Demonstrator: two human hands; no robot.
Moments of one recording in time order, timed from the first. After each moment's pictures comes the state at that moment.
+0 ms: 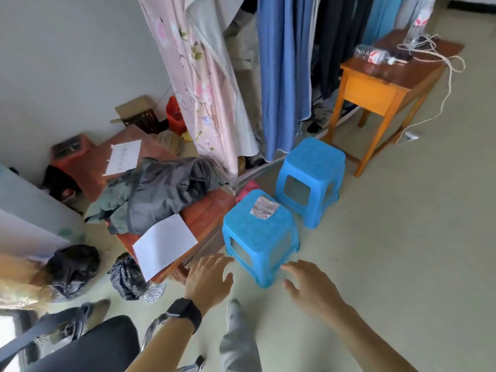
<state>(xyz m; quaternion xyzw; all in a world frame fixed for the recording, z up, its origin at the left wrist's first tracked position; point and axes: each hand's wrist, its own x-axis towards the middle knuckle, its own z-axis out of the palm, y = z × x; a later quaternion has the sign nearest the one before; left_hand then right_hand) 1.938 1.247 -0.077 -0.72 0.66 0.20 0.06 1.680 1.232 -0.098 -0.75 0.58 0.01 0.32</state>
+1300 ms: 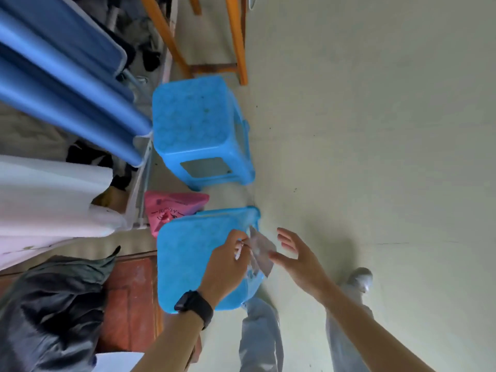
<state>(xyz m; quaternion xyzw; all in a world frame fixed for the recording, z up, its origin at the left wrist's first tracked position) 1.804 0.919 -0.287 -0.47 0.72 0.51 0.06 1.663 1.044 -0.298 -0.09 0.72 -0.40 0.56</state>
